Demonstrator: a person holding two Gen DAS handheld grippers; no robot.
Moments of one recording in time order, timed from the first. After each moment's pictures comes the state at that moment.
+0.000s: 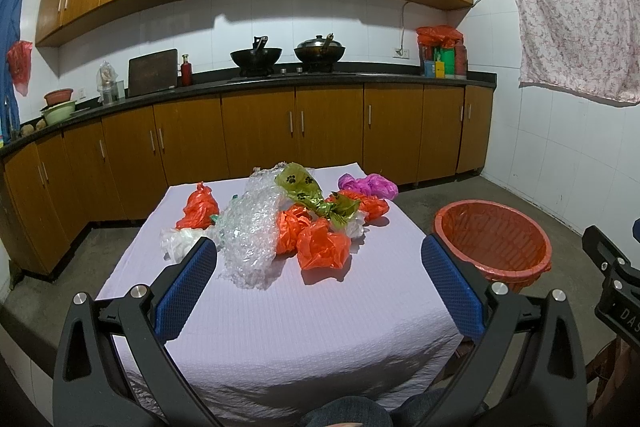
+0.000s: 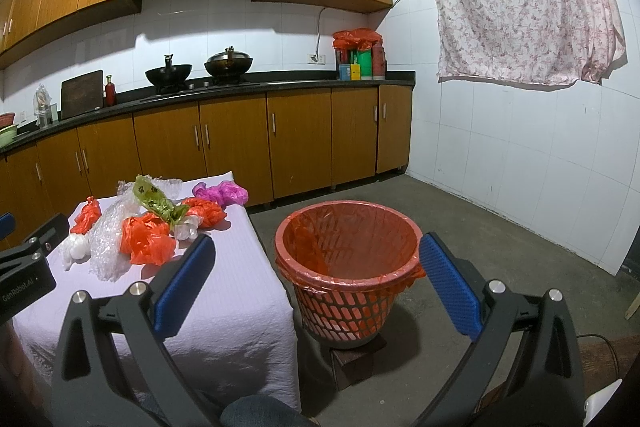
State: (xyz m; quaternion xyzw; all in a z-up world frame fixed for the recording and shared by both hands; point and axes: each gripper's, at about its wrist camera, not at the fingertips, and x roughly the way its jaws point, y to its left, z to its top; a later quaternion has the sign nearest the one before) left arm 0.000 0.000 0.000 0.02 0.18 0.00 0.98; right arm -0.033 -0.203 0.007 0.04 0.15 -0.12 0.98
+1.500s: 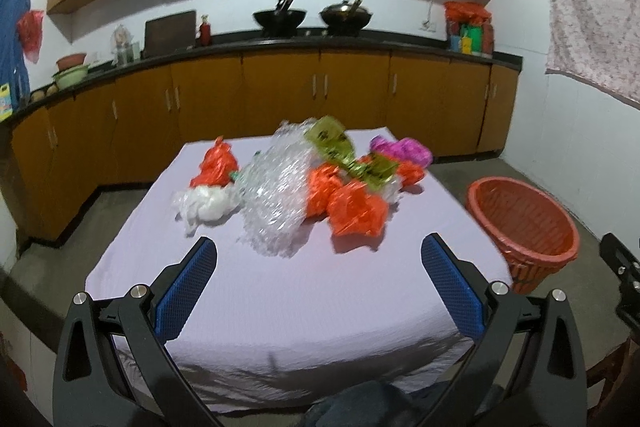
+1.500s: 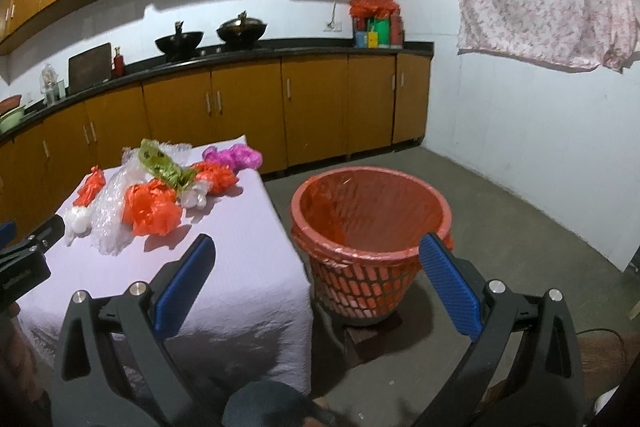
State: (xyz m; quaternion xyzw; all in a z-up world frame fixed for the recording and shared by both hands) left arm 0.018 0.032 -0.032 0.00 0.24 0.03 0.97; right arm 0.002 -0.195 -0.018 0.04 0.22 -0.08 0.97
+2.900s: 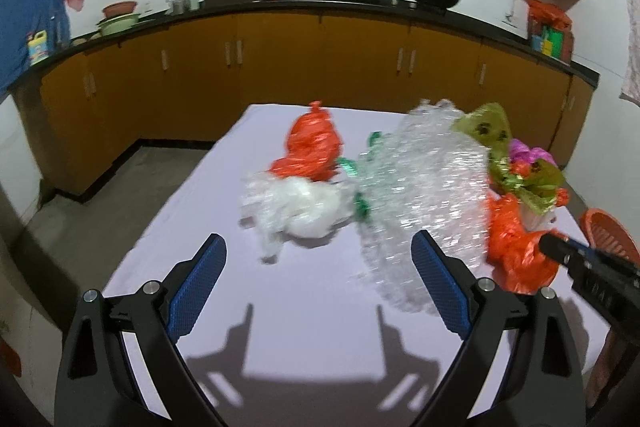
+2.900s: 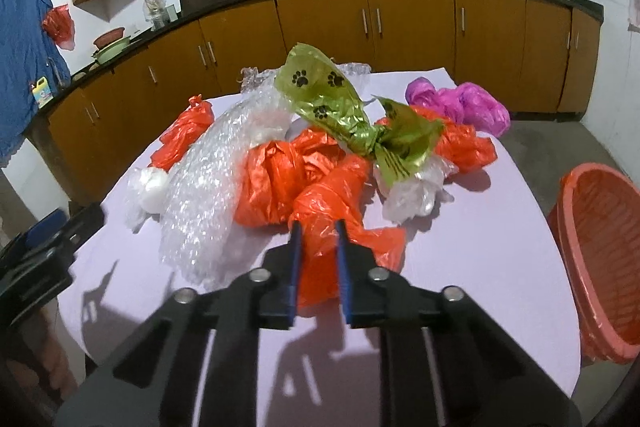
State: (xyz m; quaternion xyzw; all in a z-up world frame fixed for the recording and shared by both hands) left arm 0.126 0.153 -0.069 -0.05 0.29 0.12 0.95; right arm 0.216 -0.037 -0.083 0.02 0.34 0.18 0.92
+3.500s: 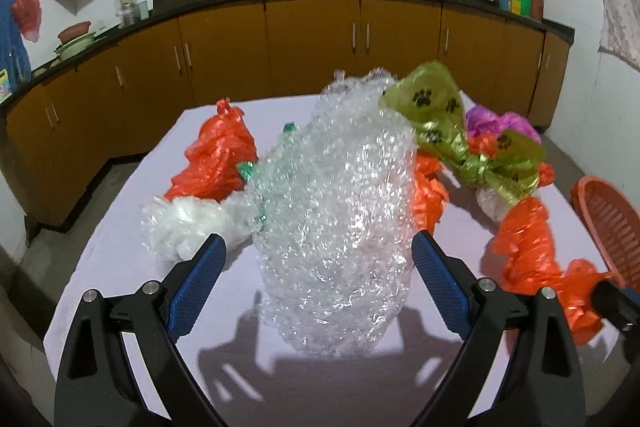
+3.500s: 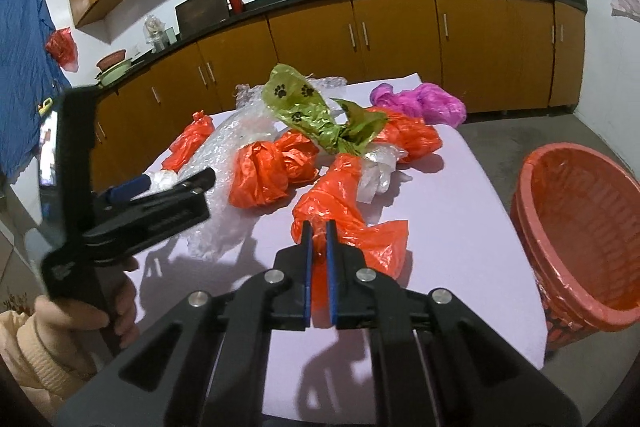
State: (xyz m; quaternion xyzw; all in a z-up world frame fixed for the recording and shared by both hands) left arm 0.189 0.093 -0.089 0.00 0.32 0.08 0.94; right arm 0.171 -0.087 -0.072 0.05 0.31 0.18 0.93
